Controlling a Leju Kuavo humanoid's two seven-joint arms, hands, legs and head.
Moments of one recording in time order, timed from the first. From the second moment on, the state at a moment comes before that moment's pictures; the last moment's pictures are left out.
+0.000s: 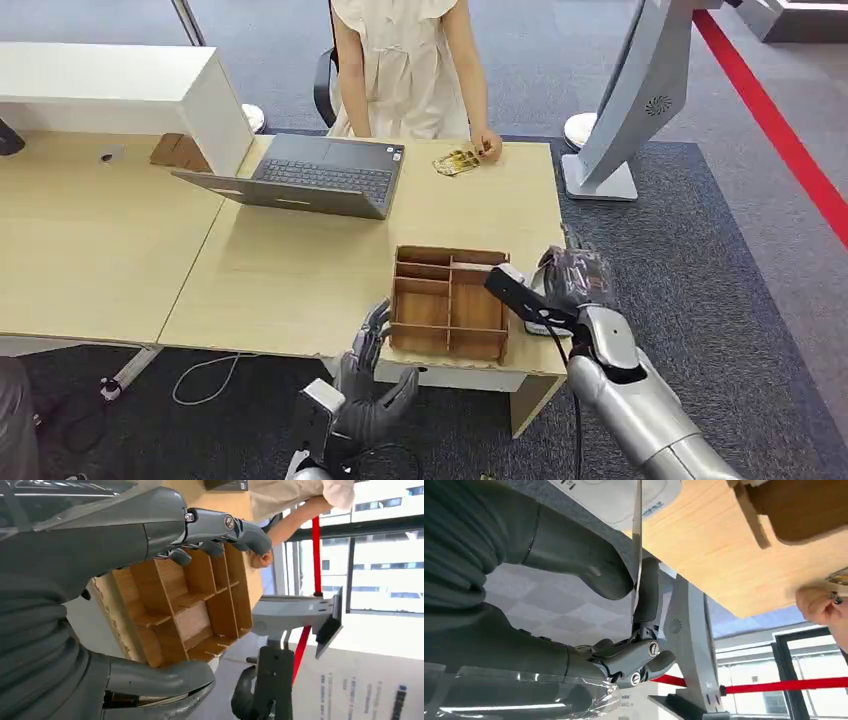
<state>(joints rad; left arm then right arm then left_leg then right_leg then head) -0.14 0.00 -0.86 -1.29 0.19 0.41 -0.53 -0.51 -0.23 0.84 -1.08 1.05 -0.37 0.33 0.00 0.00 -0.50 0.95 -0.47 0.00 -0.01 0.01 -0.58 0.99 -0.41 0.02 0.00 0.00</state>
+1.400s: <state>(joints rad) -0.23 -0.01 -0.98 -1.24 0.30 0.43 -0.60 -0.70 -0.10 0.89 -1.17 1.14 -0.42 0.29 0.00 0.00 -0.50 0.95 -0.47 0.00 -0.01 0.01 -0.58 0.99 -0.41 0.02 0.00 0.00</state>
